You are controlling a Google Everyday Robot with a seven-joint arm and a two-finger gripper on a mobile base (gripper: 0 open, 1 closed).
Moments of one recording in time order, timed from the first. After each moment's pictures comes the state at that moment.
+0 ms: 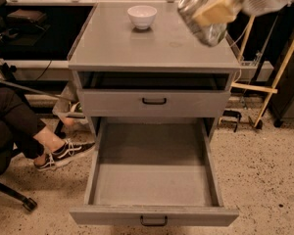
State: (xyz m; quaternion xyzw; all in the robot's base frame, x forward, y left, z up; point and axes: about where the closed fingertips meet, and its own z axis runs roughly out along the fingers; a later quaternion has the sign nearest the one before) arm 0.592 -0.136 1.076 -0.50 0.70 -0.05 0.50
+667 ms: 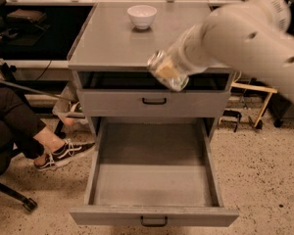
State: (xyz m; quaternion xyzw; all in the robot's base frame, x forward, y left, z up) arm 0.633 -0.070 0.920 -0.50 0.75 -0.06 0.43
